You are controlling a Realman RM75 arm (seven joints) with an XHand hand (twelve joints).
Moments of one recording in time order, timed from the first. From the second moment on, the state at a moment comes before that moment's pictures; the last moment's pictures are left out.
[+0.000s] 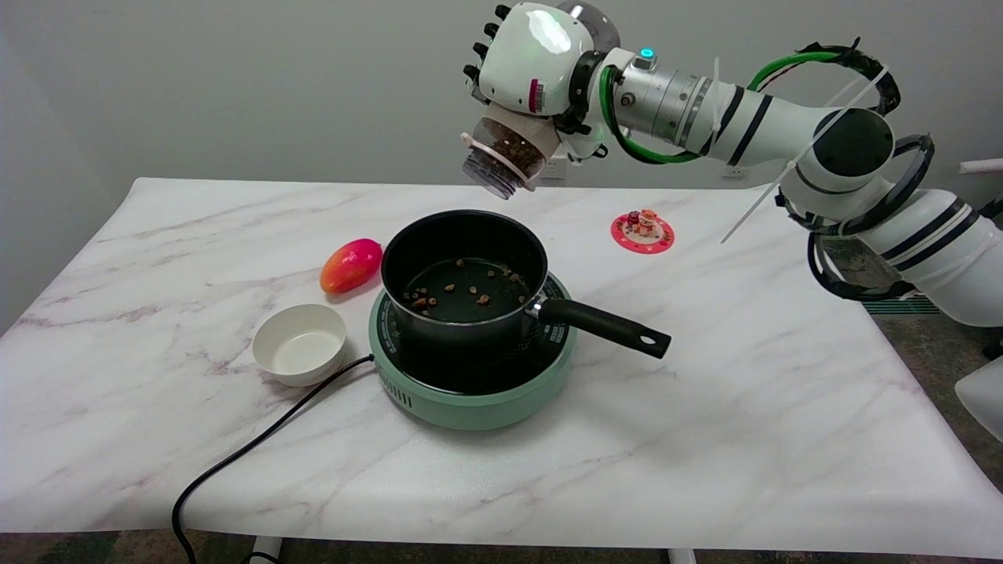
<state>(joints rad) 0.81 -0.75 -2.13 1.54 -1.18 0.41 1.47</state>
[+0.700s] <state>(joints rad) 0.82 -0.74 -2.20 1.56 -1.24 0.41 1.54</state>
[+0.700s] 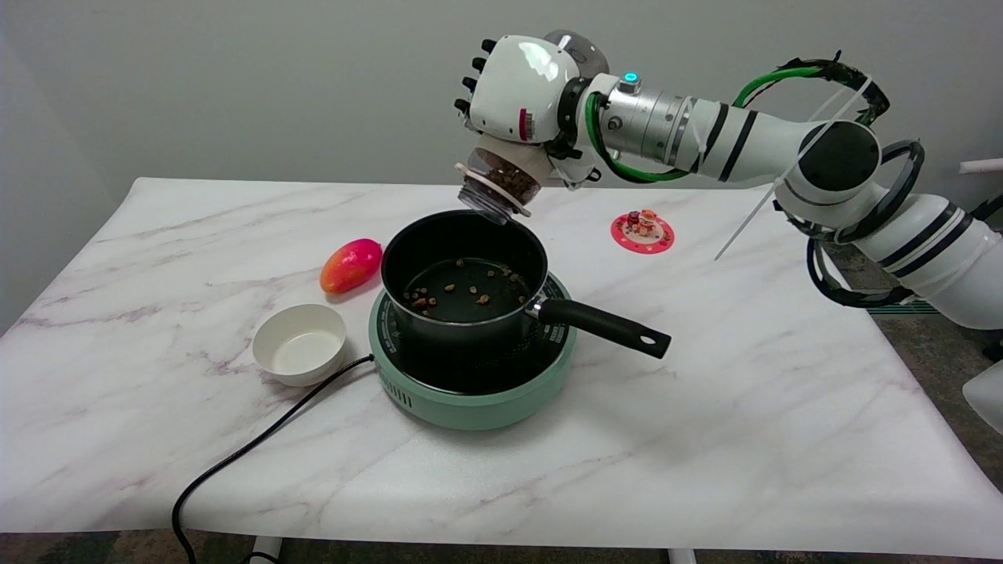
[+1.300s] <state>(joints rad) 0.82 -0.73 -2.22 1.61 -1.38 0.39 1.67</state>
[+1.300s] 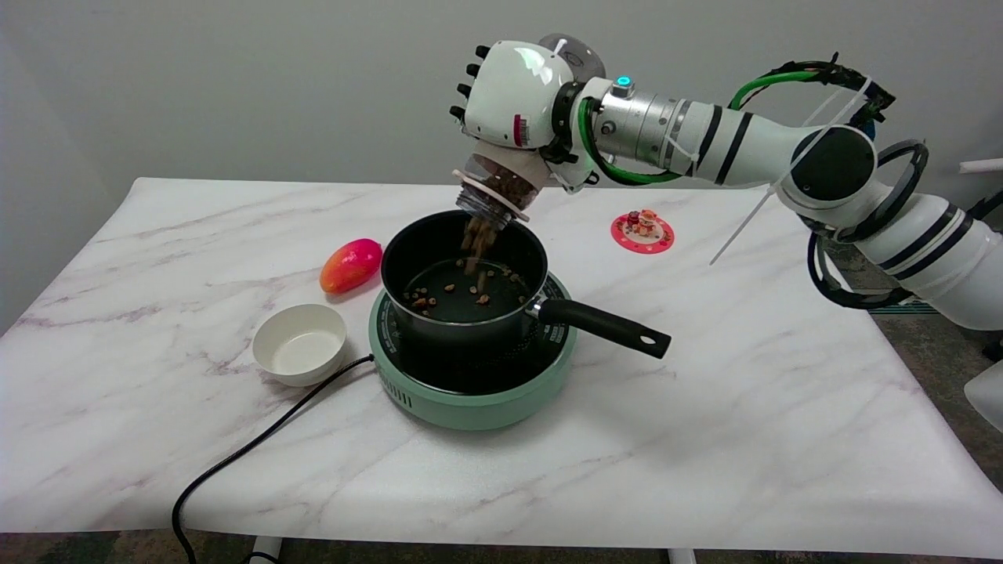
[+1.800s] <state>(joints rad) 0.83 -0.75 -2.28 1.61 -1.43 0.36 1.74</state>
